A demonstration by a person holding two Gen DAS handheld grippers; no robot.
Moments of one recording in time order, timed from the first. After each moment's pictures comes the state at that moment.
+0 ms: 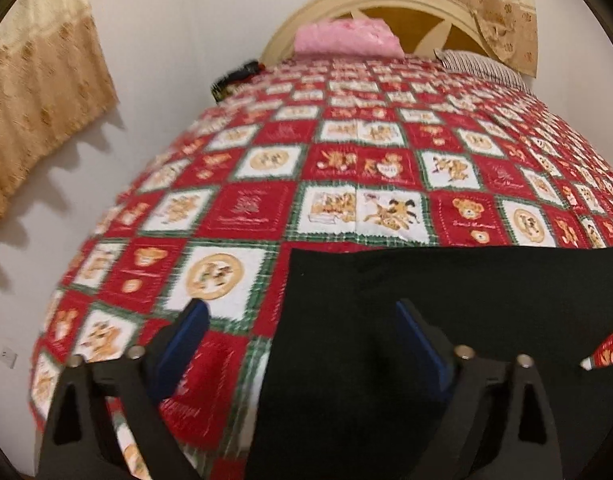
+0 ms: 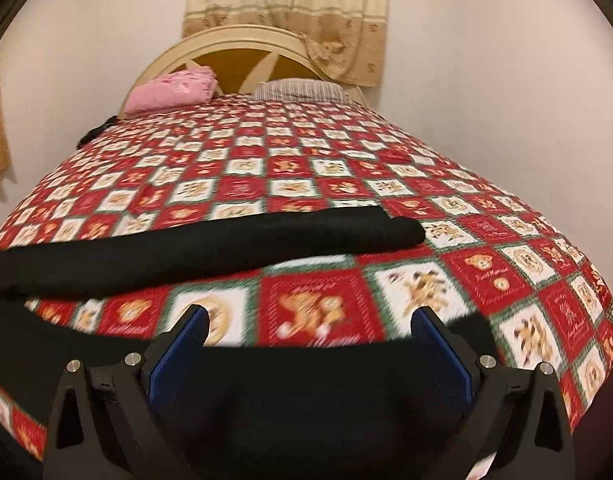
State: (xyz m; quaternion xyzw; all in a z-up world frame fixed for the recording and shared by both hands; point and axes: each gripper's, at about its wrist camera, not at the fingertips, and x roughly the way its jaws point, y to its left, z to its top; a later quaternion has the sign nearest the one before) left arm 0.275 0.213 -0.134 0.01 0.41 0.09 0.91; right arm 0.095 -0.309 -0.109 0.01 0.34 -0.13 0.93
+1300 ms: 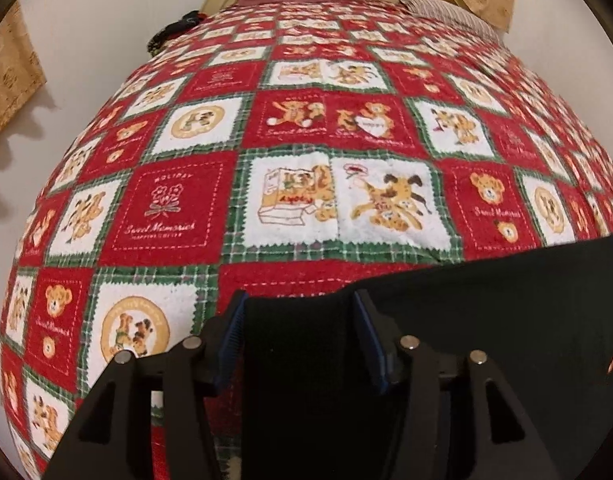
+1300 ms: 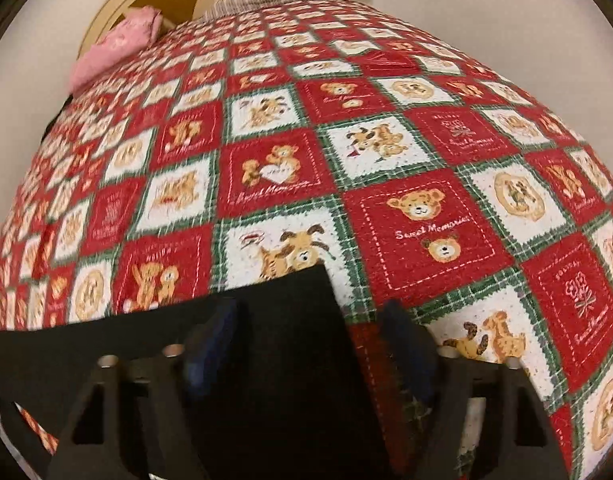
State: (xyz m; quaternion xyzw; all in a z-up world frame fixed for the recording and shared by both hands) left arm 0.356 0.226 -0.171 0.02 0.50 -0.01 0.87; right arm 0.302 -0.474 -0.165 0.10 0.50 -0.10 0.85
